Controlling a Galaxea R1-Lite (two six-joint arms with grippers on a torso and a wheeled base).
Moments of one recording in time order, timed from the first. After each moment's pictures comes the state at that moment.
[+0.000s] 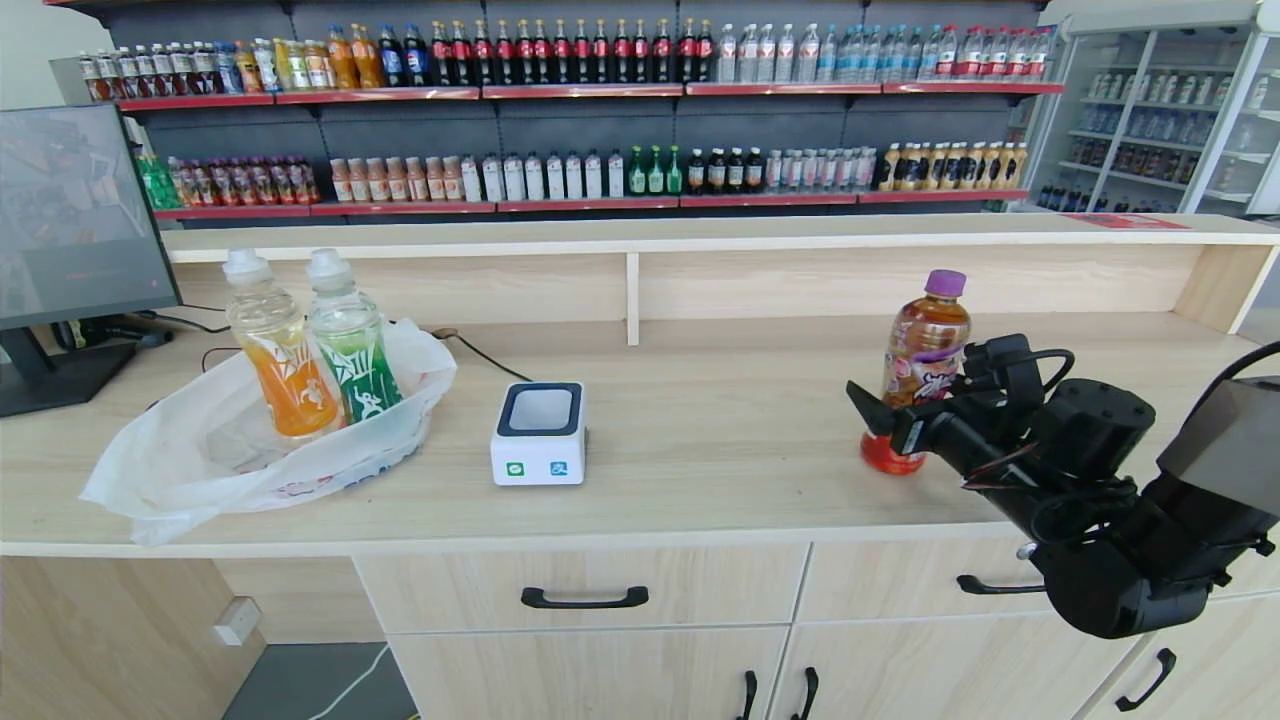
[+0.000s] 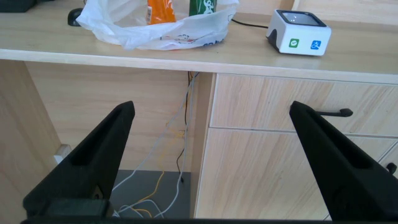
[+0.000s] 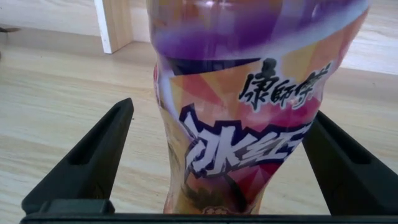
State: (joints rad) left arm 0.00 0.00 0.00 0.00 0.00 0.00; right arm 0.13 2.14 -0.67 -1.57 0.11 -0.07
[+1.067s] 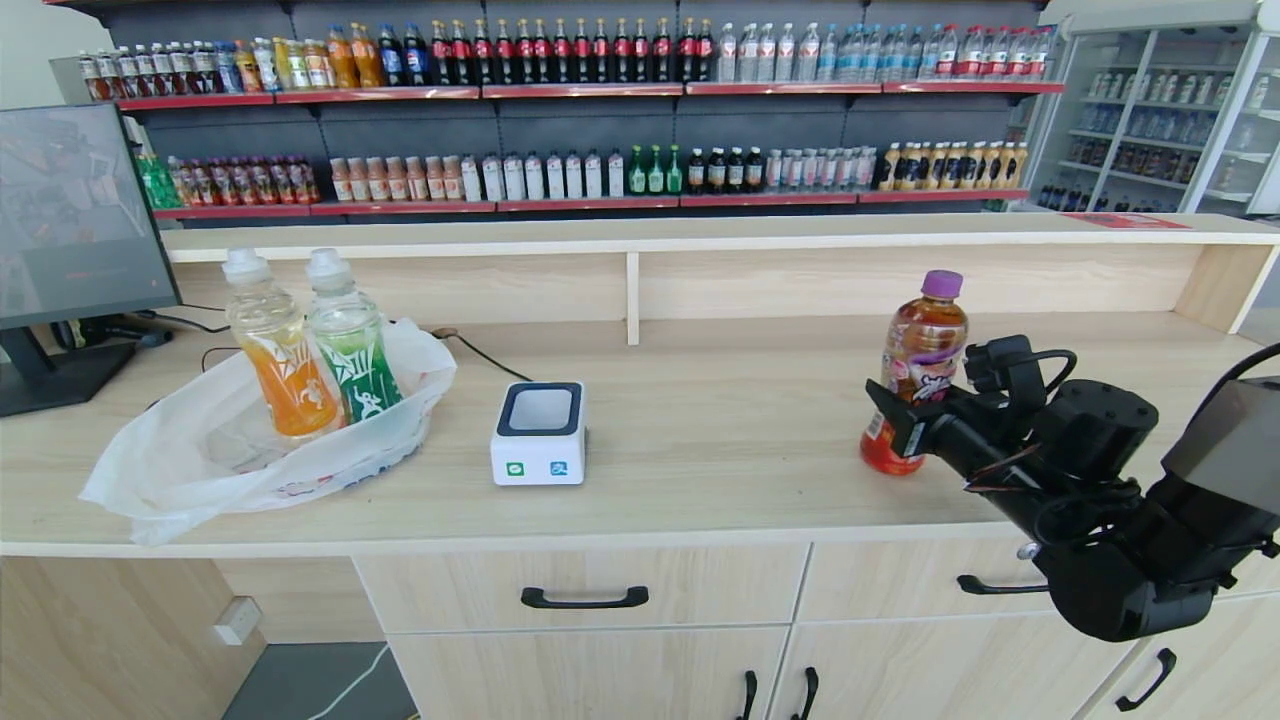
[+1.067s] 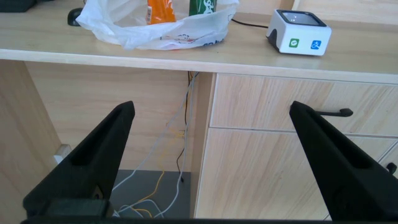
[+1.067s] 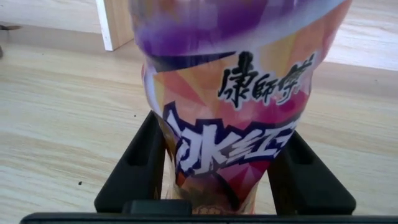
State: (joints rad) left arm 0.00 0.00 0.00 0.00 0.00 0.00; right arm 0.13 2.13 -0.66 -1.57 0.11 -0.07
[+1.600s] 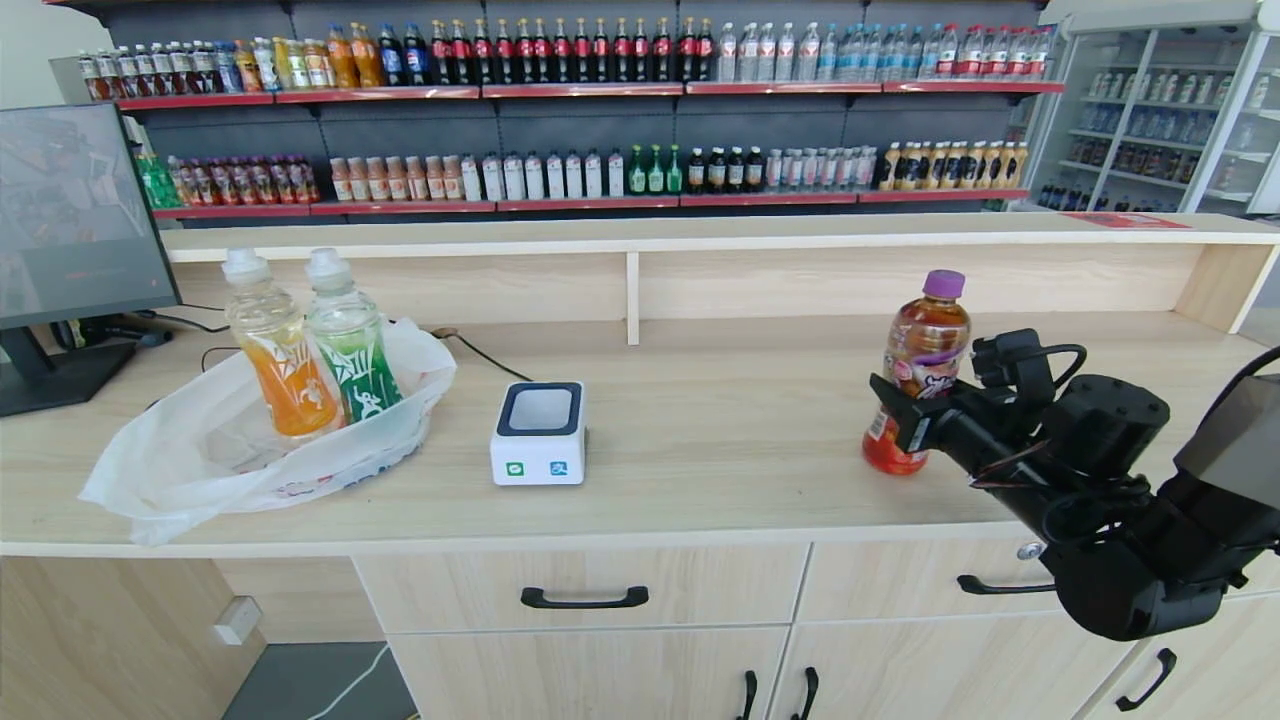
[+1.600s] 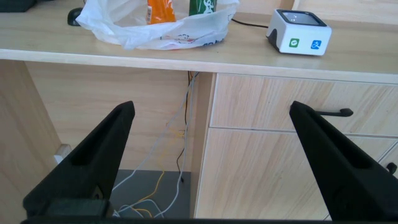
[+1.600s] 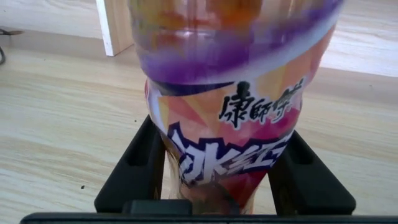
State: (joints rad) left arm 0.00 0.00 0.00 0.00 0.00 0.00; right arm 0.13 2.10 -0.65 -1.57 0.11 -0.07
